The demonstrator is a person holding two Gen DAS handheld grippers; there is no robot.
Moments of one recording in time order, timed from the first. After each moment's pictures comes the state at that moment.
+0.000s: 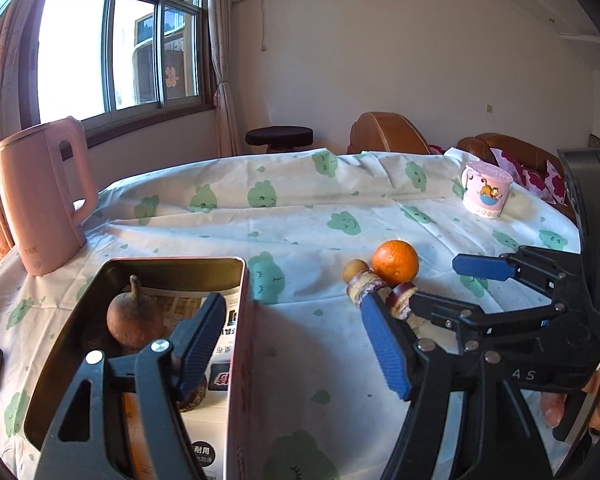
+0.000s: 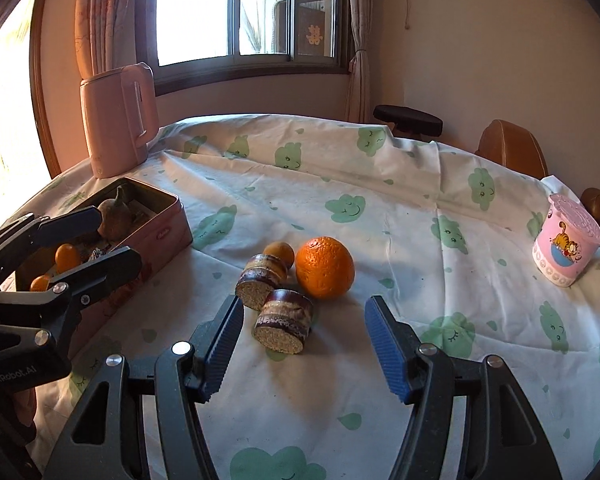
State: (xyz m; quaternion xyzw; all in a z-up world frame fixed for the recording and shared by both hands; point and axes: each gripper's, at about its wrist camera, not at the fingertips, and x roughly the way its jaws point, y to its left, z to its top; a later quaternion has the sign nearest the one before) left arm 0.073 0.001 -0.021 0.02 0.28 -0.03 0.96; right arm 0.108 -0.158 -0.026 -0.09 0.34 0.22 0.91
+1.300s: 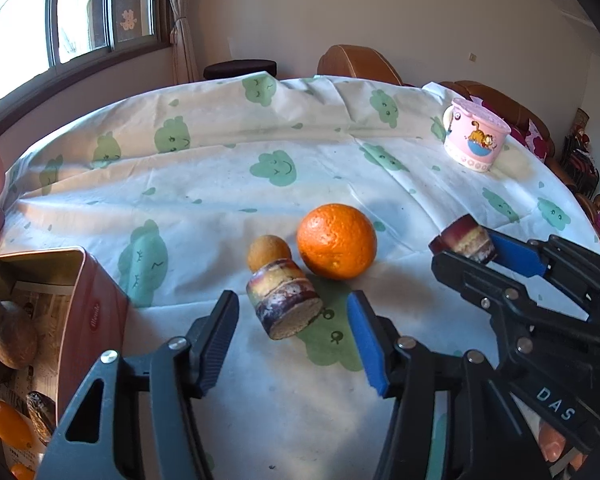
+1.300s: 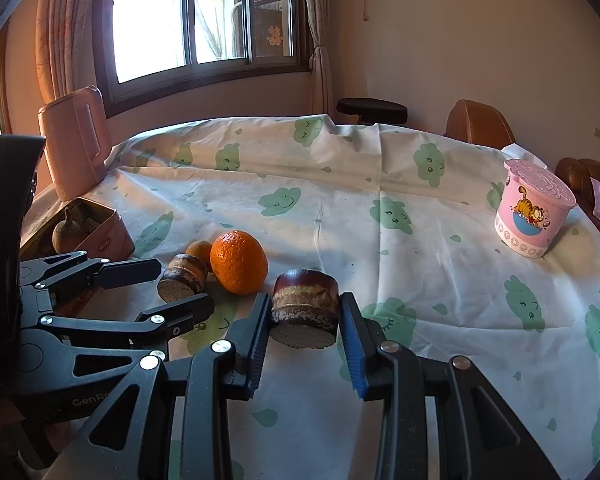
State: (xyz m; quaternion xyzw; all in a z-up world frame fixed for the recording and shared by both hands) left arm 0.149 -0.061 -0.060 0.01 0.41 -0.09 0.91; right arm 0.124 -0.207 -0.030 -0.05 0.34 0.16 0.92
